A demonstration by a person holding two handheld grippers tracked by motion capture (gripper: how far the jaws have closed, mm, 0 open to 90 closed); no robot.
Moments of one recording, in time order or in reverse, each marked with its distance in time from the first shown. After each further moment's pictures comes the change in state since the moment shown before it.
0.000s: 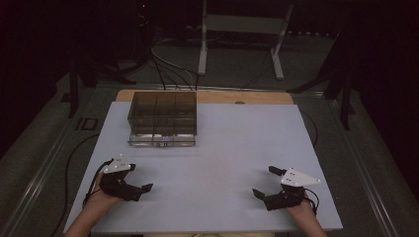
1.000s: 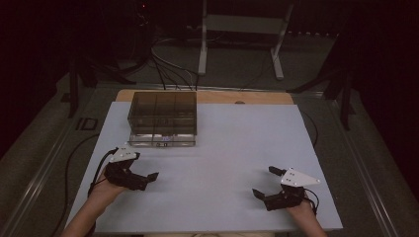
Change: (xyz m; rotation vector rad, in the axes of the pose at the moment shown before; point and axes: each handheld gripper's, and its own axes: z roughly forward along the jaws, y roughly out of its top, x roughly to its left) left arm -0.009 0.041 -0.001 -0.033 0.049 0.030; right arm 0.000 0.000 0.000 0.003 -0.004 -0.006
